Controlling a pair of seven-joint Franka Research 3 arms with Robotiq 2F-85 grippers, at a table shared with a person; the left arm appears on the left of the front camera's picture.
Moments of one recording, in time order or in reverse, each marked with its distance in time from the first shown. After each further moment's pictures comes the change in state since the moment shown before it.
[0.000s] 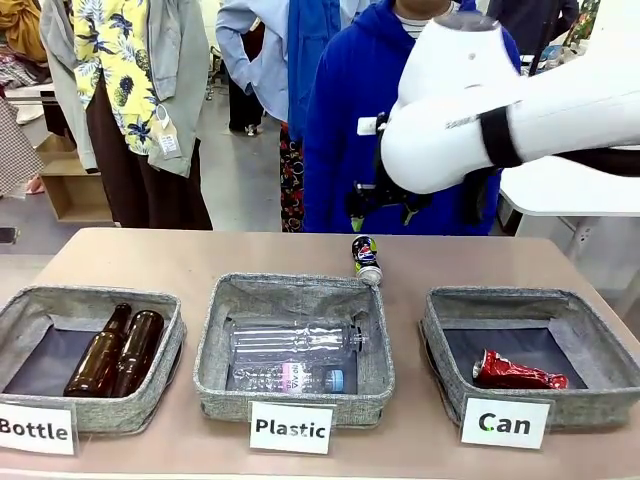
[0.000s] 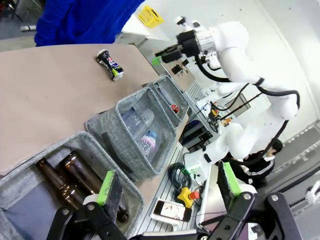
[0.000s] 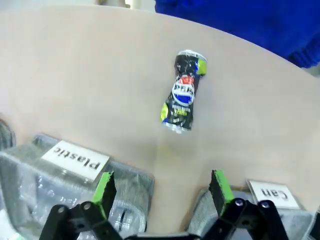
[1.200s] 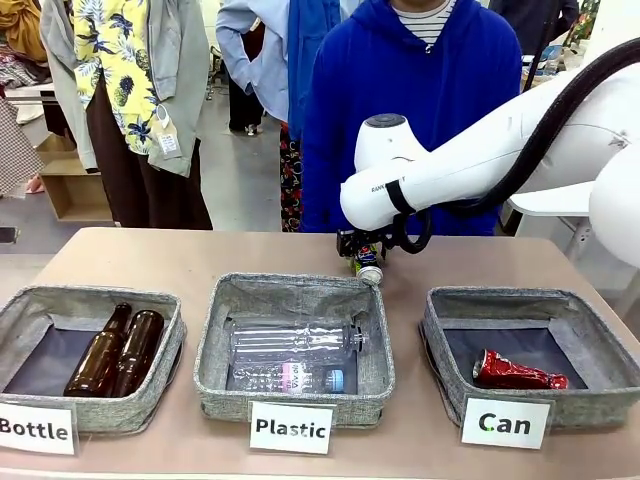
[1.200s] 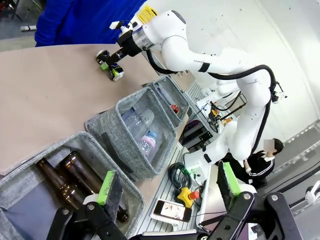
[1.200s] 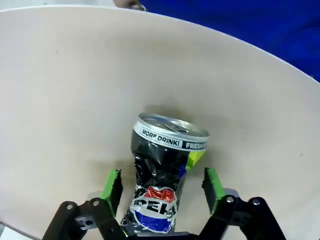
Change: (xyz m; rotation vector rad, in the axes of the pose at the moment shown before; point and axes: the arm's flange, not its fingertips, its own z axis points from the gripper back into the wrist) left arm 0.000 0.000 0.000 0.000 0.000 0.000; right arm 0.071 -0.027 -0.182 -0.121 0.178 -0.035
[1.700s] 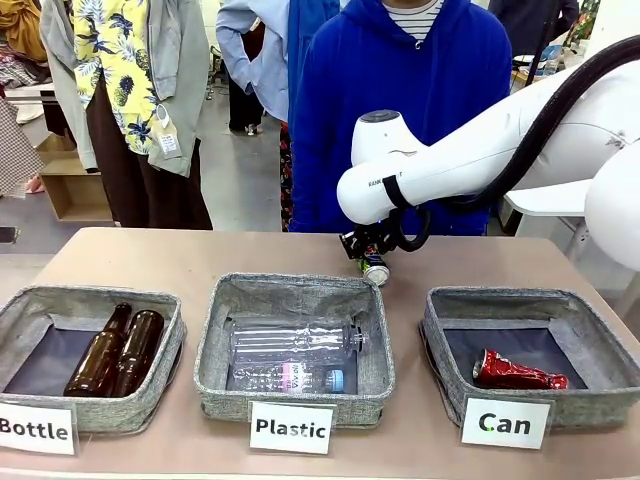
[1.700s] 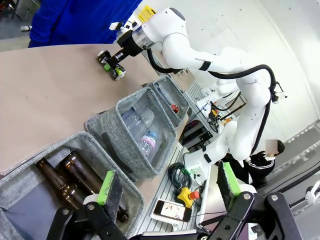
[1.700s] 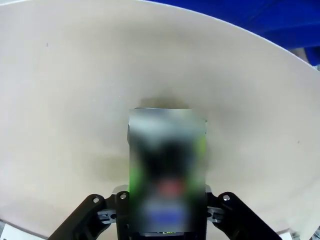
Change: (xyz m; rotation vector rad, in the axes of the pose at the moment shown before) left arm 0.000 0.000 0.000 0.000 0.000 0.000; right arm 0.000 0.000 0.006 -0.026 0.046 -0.018
